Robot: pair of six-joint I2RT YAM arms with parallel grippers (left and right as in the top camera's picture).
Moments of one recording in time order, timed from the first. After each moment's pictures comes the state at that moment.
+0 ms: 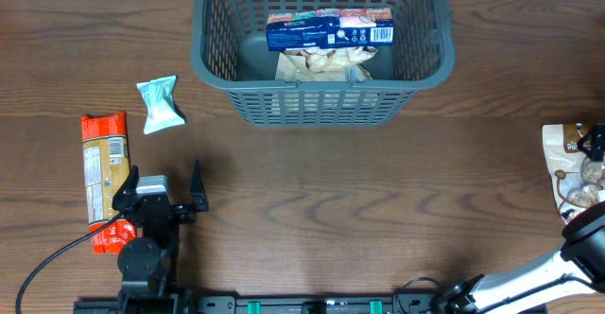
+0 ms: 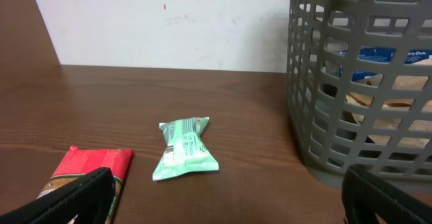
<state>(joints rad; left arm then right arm) -0.05 0.01 0.02 -0.11 -0.12 -0.01 -0.88 1.98 1.69 -1.02 -0.19 -0.81</state>
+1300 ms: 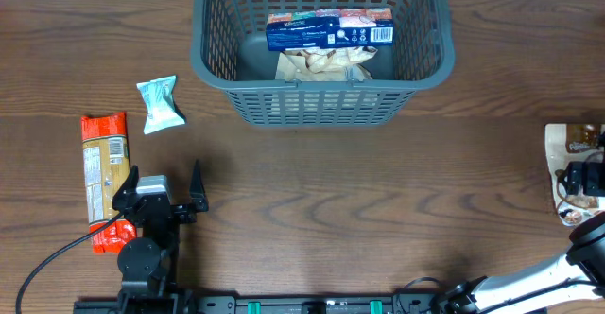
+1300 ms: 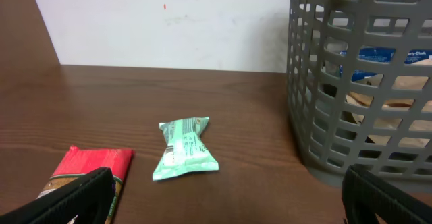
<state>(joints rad) -0.05 0.01 0.02 -0.11 -0.12 -0.01 -0.97 1.99 1.32 -0.60 -0.14 -0.80</state>
